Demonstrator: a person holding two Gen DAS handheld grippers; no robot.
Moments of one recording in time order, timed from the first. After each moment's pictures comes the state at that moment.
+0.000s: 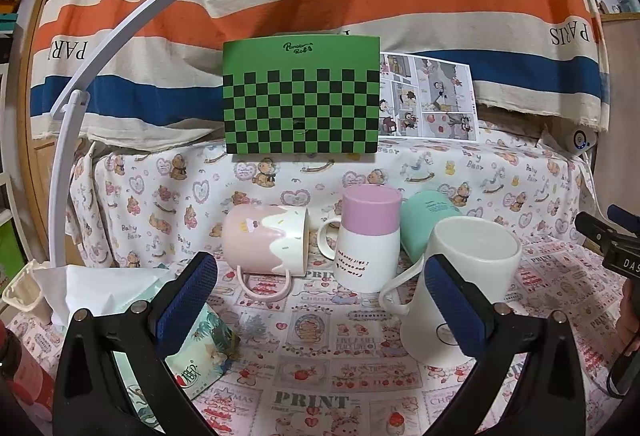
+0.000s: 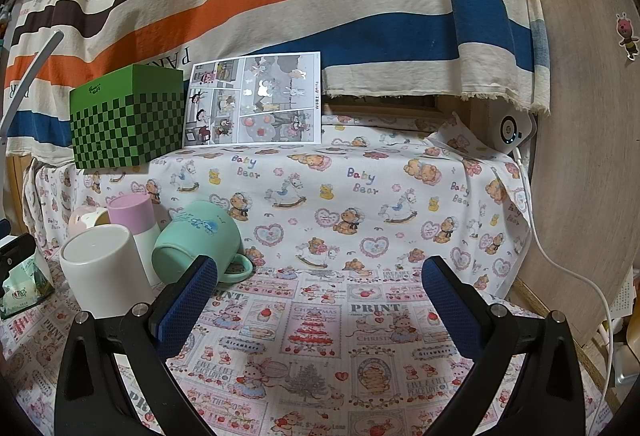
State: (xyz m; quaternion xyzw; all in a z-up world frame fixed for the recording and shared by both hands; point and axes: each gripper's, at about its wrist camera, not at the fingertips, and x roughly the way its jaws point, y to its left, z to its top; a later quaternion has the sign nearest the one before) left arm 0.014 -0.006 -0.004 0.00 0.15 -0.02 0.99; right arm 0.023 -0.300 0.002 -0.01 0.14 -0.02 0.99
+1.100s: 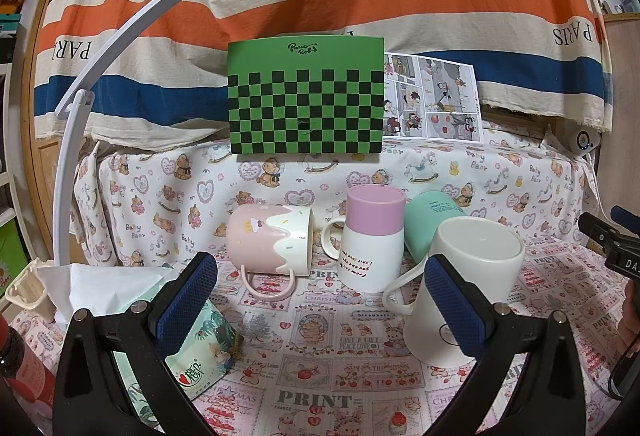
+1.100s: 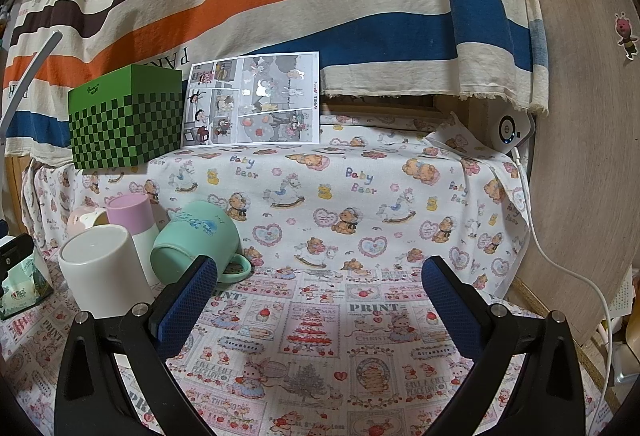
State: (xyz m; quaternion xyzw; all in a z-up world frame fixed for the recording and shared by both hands) left arm 0.014 -0.005 -0.005 0.00 0.15 -0.01 0.99; right arm 0.023 -0.300 0.002 -0.01 0.14 -0.03 0.99
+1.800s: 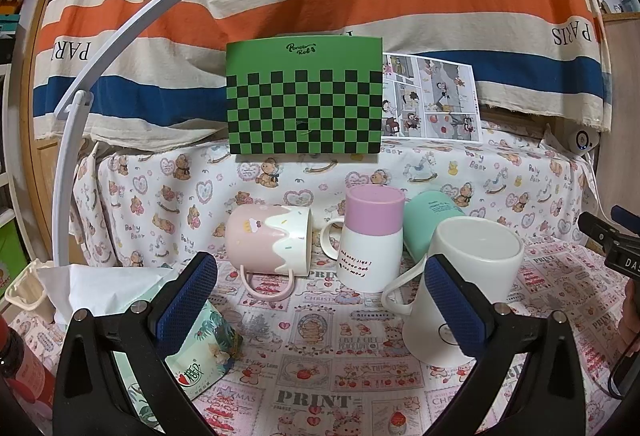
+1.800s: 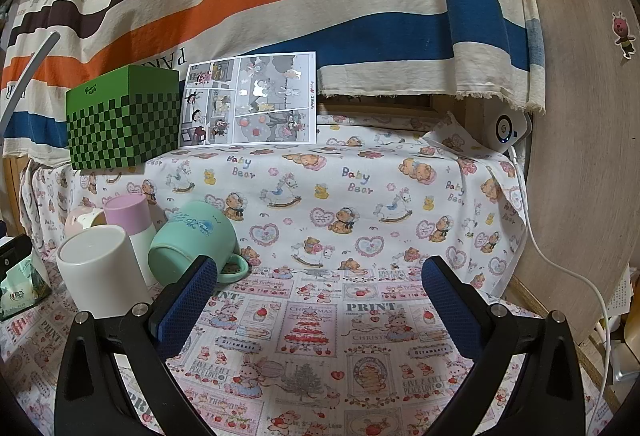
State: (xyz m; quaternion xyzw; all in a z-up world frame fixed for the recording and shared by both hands) left arm 0.014 -0.005 -0.005 0.00 0.15 -0.01 0.99; right arm 0.023 -0.303 0.002 0.00 0.14 -0.03 0.99
